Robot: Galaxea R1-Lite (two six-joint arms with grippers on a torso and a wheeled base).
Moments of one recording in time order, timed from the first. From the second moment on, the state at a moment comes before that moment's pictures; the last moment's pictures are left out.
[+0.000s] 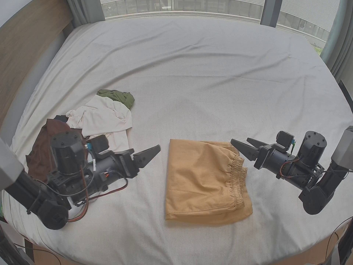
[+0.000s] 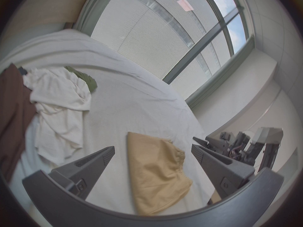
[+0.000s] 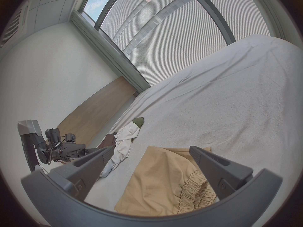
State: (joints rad) left arm -0.43 1.81 -0.47 -1.19 -0.20 -0.41; right arm 0.35 2.00 -0.47 -1.53 0.35 0.41
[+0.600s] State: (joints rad) left arm -0.18 1.68 -0.24 -1.26 -0.44 -0.16; right arm 0.34 2.05 -0.42 -1.51 0.35 0.34
